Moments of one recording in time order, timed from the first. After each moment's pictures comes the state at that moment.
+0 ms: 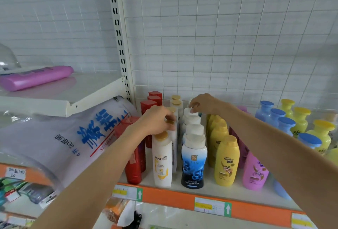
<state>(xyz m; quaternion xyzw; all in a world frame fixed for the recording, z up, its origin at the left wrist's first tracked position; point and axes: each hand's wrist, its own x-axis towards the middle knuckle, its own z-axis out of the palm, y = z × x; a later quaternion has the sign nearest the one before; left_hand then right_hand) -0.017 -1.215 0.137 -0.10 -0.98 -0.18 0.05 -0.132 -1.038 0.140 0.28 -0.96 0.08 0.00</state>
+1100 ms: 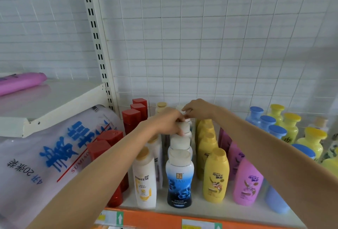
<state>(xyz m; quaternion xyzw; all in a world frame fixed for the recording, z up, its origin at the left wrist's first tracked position) -0.091 -1.158 0.138 -0.18 -0.97 -0.13 -0.02 -0.173 -1.017 0.135 0.28 -0.96 0.07 -0.01</state>
